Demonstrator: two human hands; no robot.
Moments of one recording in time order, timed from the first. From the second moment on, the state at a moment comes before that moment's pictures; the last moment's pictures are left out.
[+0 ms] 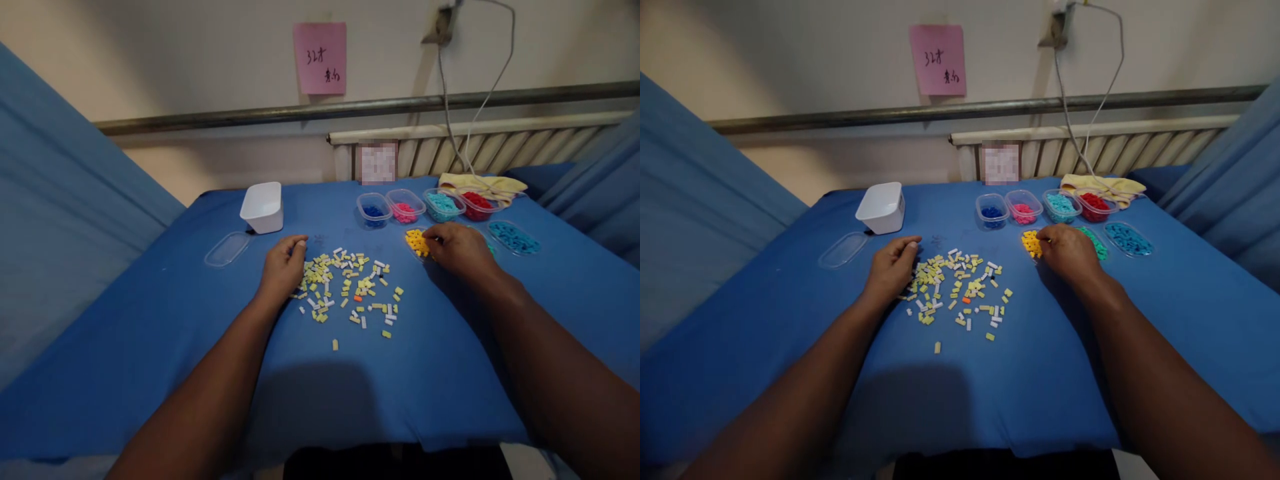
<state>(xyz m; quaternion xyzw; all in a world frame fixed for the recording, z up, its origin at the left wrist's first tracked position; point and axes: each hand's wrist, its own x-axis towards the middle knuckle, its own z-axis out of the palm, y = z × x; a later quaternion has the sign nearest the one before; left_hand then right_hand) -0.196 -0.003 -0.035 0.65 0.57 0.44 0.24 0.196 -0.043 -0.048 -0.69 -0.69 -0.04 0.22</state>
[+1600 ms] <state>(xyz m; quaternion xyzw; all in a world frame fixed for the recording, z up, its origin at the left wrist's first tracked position) -0.143 -0.078 -0.015 0.97 0.15 0.18 0.07 0.237 -0.055 -0.047 -0.84 -0.54 -0.02 0.13</state>
